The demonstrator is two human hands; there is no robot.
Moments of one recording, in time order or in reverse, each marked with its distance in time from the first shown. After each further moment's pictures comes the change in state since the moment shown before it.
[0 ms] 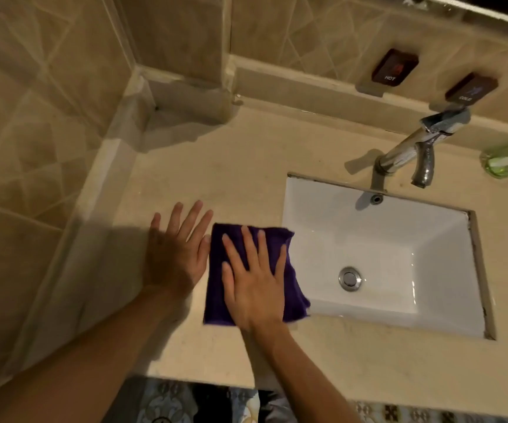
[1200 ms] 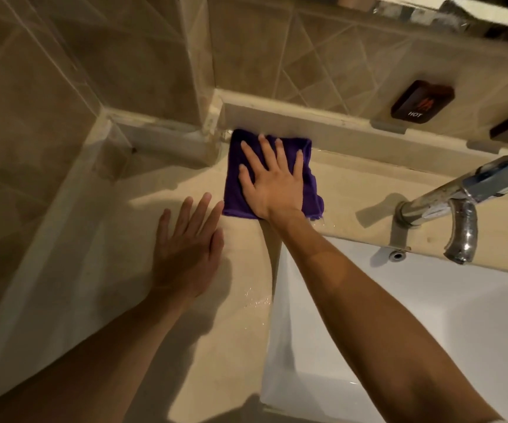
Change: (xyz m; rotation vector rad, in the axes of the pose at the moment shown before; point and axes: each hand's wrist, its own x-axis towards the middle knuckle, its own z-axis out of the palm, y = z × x) left_hand 0.134 0.039 0.007 0.013 -0.043 -0.125; right_hand 0.300 0.077 -0.052 -0.029 0.110 -0.047
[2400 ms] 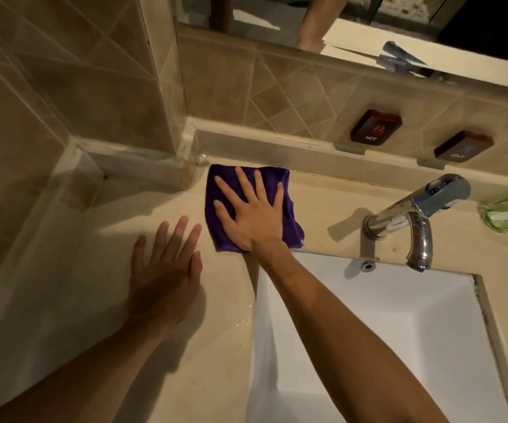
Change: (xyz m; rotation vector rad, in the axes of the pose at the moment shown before) left_hand 0.003 0.000 -0.002 0.029 0.017 0.011; right_hand -0.023 0.007 -0.003 0.033 -0.026 -0.015
